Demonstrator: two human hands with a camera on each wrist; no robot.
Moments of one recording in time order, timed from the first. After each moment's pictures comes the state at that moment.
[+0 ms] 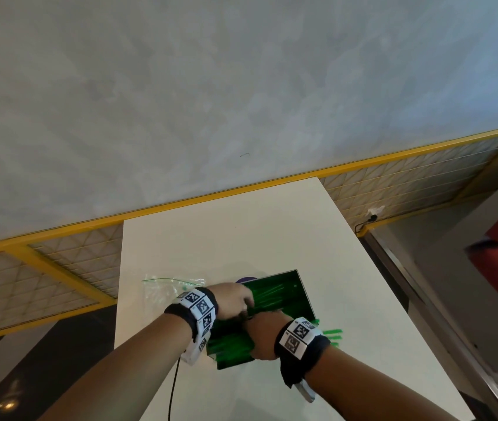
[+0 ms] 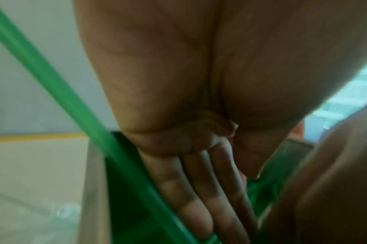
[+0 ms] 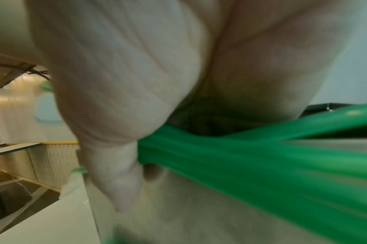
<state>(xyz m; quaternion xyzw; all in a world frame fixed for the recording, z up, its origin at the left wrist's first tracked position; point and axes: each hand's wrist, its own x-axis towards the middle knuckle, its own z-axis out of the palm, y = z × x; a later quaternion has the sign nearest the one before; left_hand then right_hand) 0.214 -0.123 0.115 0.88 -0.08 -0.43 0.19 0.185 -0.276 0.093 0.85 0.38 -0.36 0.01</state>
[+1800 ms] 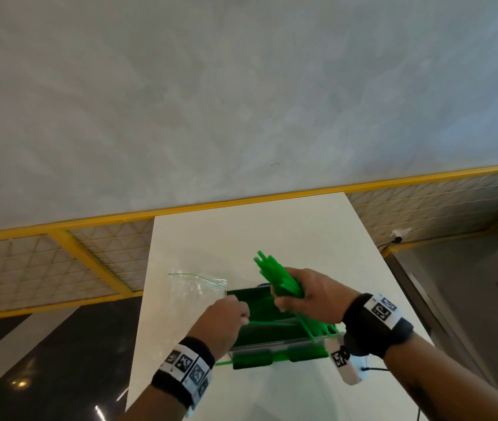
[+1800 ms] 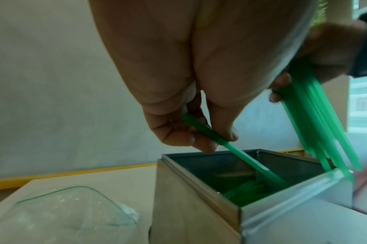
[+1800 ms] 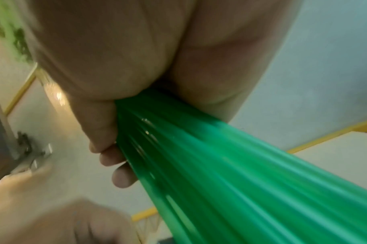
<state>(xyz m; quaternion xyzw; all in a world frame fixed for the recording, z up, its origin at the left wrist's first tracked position) 0.119 -0.091 0.107 0.96 0.00 -0.10 0.26 0.222 -0.315 0.204 0.83 0.36 -0.29 -0.32</state>
